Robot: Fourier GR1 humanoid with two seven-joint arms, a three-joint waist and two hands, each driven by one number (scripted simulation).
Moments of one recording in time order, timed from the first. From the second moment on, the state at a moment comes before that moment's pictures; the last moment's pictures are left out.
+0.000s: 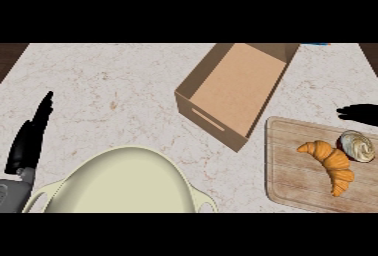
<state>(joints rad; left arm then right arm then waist) -0.17 0.55 -0.15 -1.27 0.04 0.31 0.04 -0.55 -0.98 0.48 -0.75 0.60 0.26 -1.00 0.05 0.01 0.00</state>
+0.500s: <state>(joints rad) -0.15 0.56 -0.11 -1.27 0.04 0.29 0.04 -0.65 -0.89 0.53 -0.61 0.65 0.21 -1.04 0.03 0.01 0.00</state>
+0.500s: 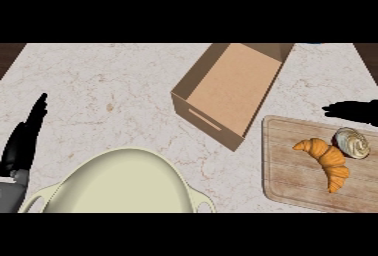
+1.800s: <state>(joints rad) -0.11 0.53 -0.03 -1.29 -0.01 0.25 0.04 -0.61 -0.81 0.57 -0.66 0.70 0.17 -1.00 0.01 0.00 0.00</state>
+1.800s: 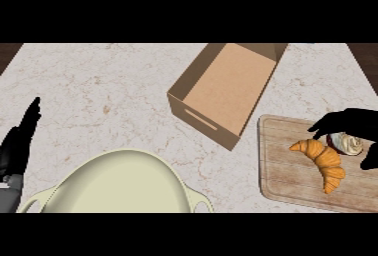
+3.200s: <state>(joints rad) -0.11 0.48 0.00 -1.30 -0.07 0.23 0.05 -0.90 -0.78 0.12 -0.42 0.55 -0.11 -0.78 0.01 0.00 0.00</state>
